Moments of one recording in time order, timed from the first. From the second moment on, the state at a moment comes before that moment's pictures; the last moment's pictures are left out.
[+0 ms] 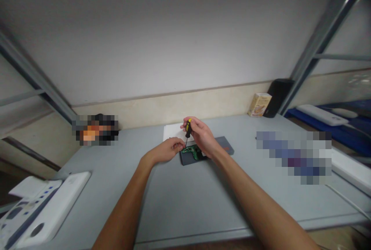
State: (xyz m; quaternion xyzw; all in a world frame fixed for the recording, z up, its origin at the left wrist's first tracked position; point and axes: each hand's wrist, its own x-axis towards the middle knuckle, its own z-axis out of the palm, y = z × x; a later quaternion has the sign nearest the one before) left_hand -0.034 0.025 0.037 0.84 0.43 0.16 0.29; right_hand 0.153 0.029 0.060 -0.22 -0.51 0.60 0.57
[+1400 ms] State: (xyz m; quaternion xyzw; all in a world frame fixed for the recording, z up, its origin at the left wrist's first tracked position) left_hand -0.013 0.017 0.024 0.83 0.40 0.19 0.33; right_hand 0.301 0.000 0.063 -0.47 -0.87 0.13 0.08
